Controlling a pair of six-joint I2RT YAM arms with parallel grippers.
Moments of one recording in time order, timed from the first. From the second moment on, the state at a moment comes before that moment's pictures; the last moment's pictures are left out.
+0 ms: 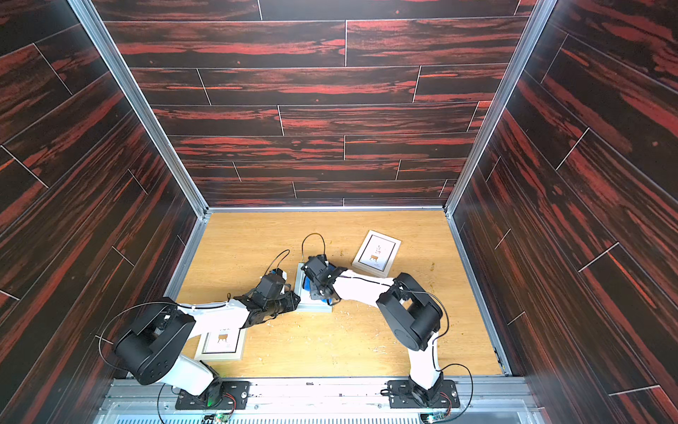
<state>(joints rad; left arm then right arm) -0.58 1.56 0.58 0.10 0.08 -0.74 0.90 1.89 1.20 -0.43 0.18 0.63</state>
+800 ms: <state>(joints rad) -0.58 1.55 0.57 0.11 0.08 -0.76 0.92 1.84 1.14 -0.40 0.10 0.69</state>
